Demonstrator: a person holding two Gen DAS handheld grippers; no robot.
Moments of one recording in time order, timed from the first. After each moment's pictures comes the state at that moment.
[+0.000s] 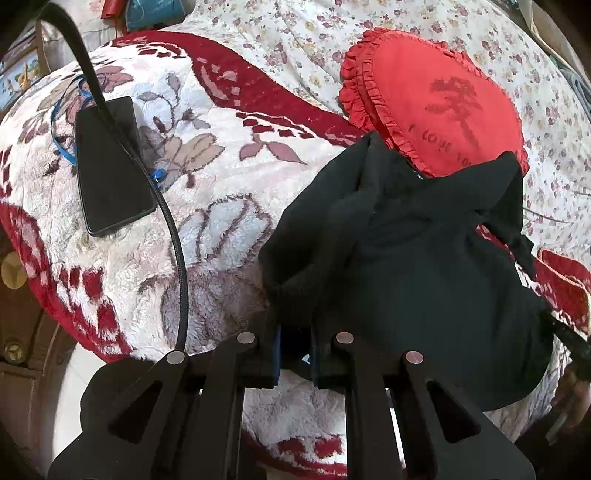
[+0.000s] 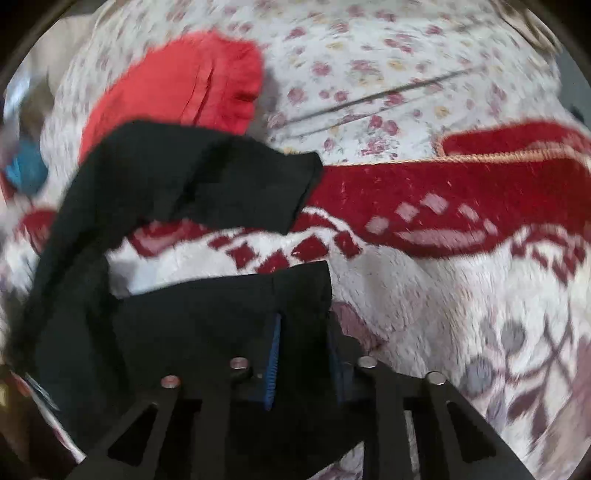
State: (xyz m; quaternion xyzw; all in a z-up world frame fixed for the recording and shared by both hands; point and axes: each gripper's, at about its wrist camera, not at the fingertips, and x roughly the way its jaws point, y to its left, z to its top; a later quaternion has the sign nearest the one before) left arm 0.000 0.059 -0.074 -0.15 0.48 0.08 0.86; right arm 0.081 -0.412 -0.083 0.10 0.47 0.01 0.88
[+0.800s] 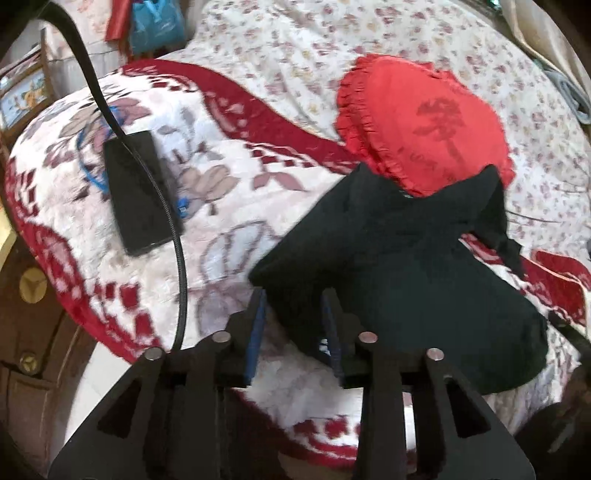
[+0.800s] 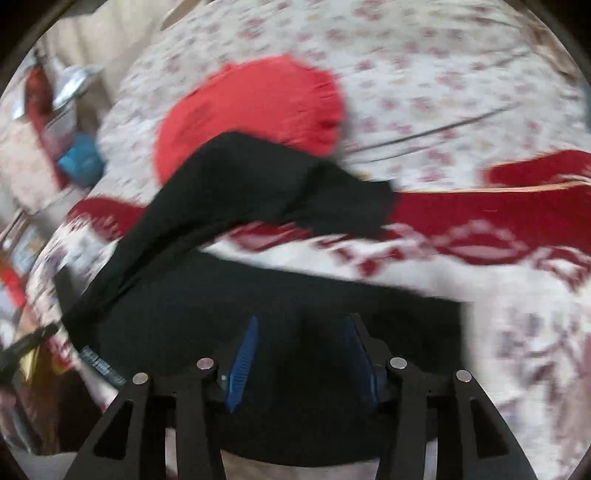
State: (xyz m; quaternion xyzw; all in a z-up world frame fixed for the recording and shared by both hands) left arm -0.028 0.060 -0.036 -0.13 0.44 0.07 0.88; right arm 0.046 -0.346 -0.045 0.08 0.45 0.11 0.88
